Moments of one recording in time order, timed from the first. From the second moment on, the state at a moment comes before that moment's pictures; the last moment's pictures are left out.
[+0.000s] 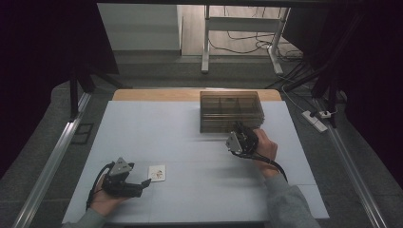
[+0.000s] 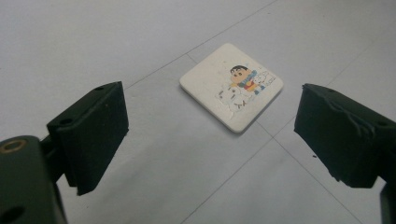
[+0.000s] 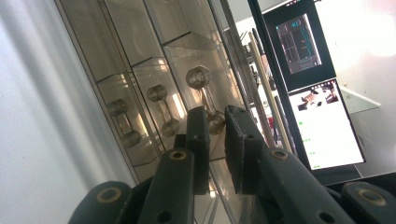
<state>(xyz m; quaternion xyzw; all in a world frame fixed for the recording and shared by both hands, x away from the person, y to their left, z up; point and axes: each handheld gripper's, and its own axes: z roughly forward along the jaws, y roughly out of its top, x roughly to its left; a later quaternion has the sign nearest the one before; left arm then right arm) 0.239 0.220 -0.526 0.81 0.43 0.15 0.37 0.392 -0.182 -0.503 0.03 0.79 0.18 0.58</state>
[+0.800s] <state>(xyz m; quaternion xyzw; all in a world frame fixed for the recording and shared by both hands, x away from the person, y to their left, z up) 0.239 0.221 -0.526 0.81 0.43 0.15 0.37 0.387 -0.183 -0.502 0.03 0.80 0.18 0.58</state>
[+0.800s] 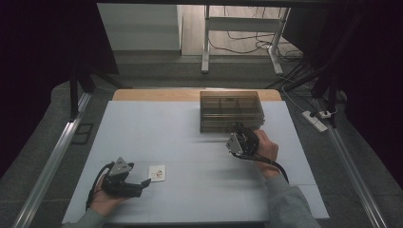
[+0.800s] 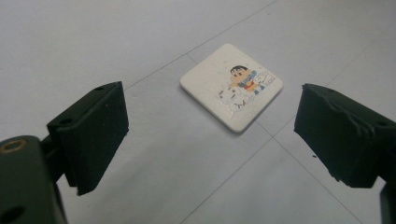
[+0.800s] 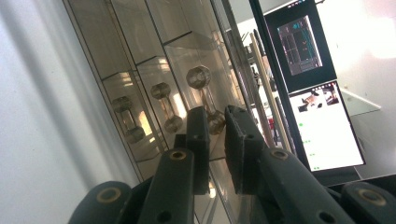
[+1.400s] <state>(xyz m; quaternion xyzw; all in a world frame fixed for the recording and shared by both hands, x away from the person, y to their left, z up) 0.239 0.220 -0.526 0.81 0.43 0.15 0.37 0.384 -0.184 -0.505 0.02 0.80 0.18 0.58</state>
